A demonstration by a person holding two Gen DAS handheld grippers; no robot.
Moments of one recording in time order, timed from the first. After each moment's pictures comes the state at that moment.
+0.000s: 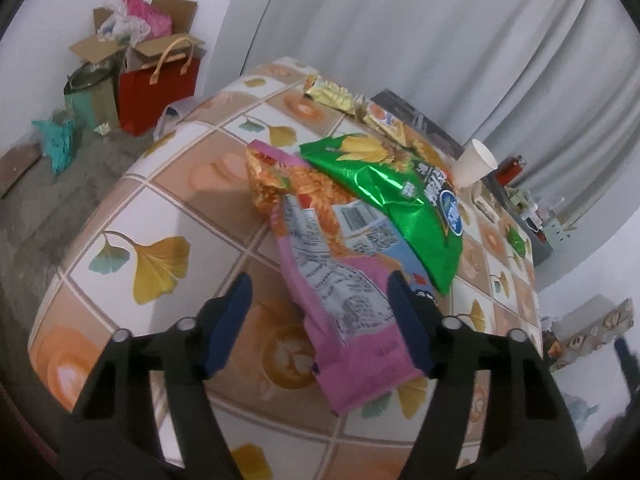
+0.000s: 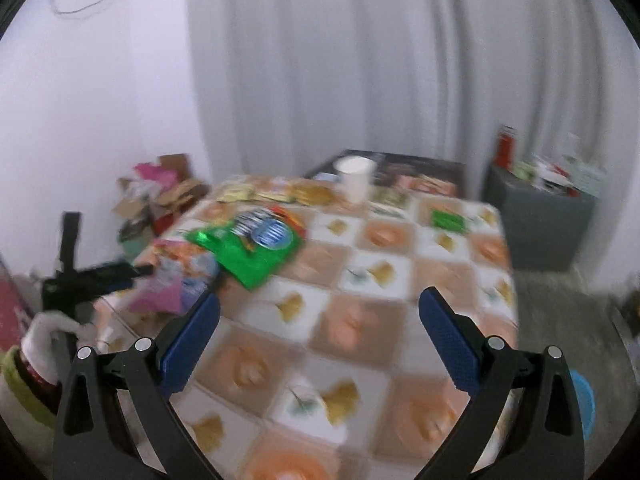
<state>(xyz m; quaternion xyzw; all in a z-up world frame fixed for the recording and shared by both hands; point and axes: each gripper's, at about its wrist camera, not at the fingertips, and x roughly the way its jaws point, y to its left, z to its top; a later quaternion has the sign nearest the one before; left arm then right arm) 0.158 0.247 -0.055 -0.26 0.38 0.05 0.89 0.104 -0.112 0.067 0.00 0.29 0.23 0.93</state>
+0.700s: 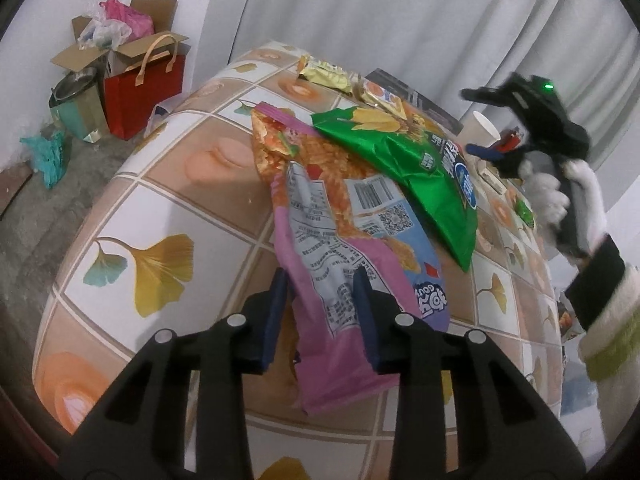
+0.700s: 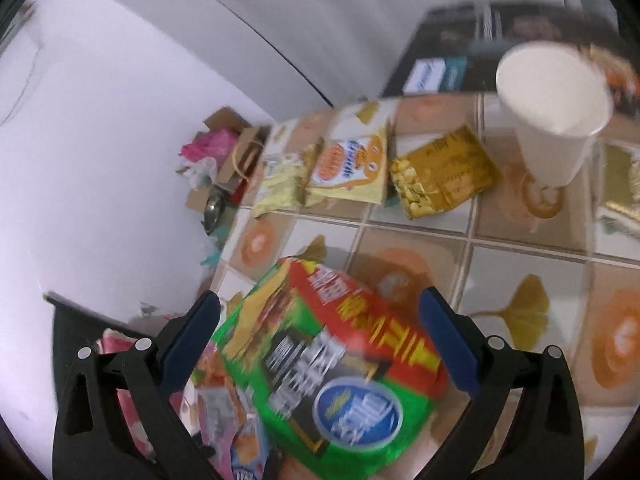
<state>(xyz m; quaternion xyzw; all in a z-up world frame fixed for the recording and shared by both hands) 0.162 0.250 -0.072 -0.22 0.40 0.02 0.89 0.428 0.027 -0.031 0.17 0.54 0.34 0.75</state>
